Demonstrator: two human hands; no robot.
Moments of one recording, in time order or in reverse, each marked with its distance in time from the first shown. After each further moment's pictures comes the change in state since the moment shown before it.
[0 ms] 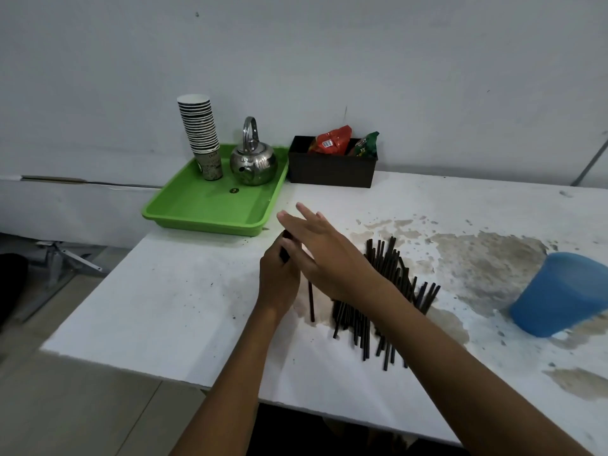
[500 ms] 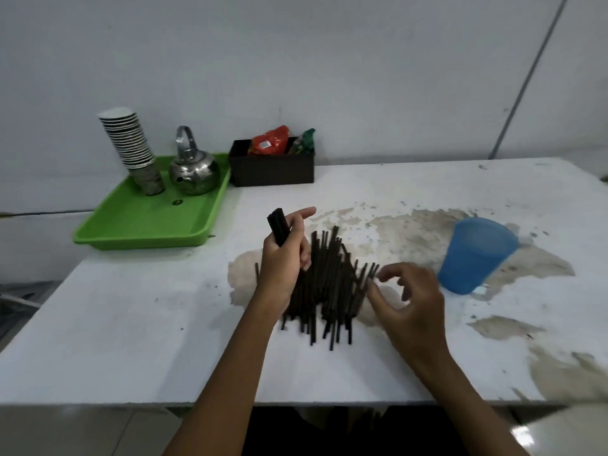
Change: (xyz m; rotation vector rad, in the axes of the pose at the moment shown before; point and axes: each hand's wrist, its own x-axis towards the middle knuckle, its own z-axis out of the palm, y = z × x) left_hand -0.031 0.064 0.074 -0.407 -0.293 -0.081; right_hand -0.179 0.050 -0.047 -0.045 0.720 0.435
